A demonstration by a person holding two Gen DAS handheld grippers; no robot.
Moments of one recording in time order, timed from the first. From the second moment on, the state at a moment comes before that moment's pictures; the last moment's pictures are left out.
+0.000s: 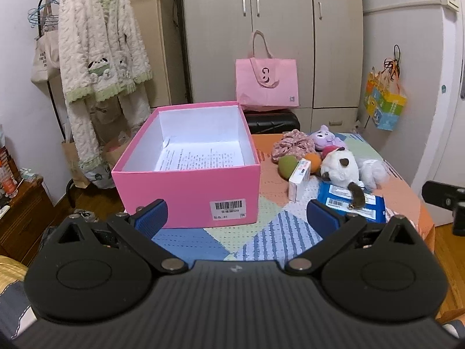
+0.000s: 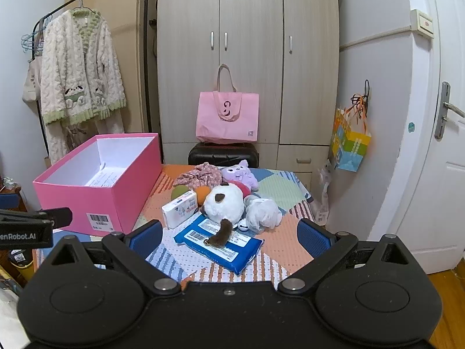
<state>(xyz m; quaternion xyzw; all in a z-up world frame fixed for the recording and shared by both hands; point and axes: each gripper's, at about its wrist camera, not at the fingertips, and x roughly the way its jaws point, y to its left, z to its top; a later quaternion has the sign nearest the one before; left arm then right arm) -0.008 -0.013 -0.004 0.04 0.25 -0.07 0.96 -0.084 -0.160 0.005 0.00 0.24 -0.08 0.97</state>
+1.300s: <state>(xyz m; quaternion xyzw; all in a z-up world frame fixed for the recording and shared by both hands) 0.004 -0.013 -0.014 0.03 0.27 -0.06 0.96 -0.075 -0.168 -0.002 0.00 0.26 -0.08 0.96</state>
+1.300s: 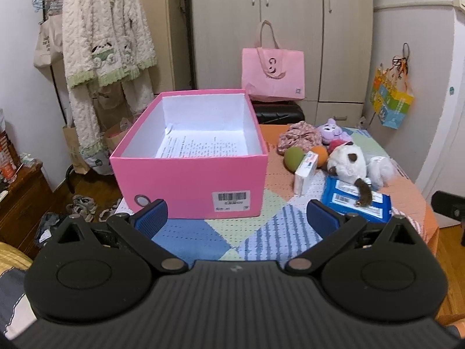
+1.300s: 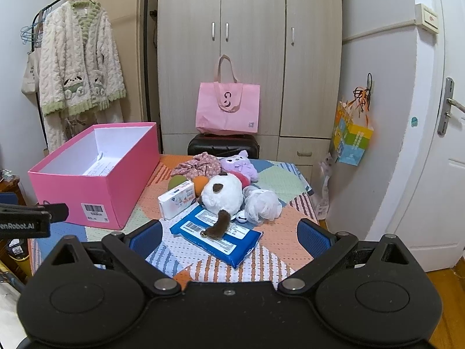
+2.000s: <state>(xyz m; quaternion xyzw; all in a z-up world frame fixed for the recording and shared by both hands) 0.070 -0.074 -0.012 0.03 0.26 -0.21 0.94 -0.026 -0.214 -0.028 -0.02 0.22 0.05 0.97</state>
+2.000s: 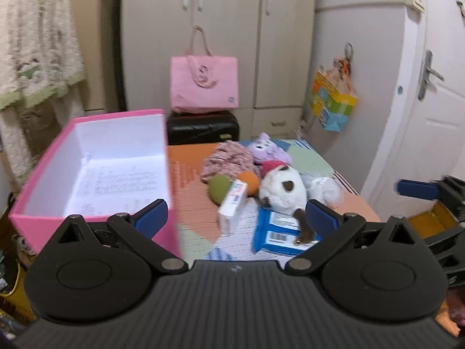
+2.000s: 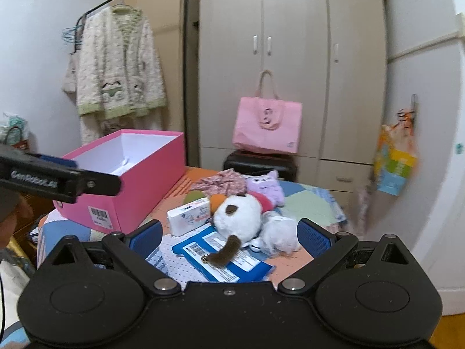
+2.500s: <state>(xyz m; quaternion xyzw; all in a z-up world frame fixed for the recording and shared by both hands) 0.138 -0.138 -0.043 0.03 0.31 -0.29 0.90 0.062 -0.233 -0.076 -0.03 0.23 0.14 0.96</state>
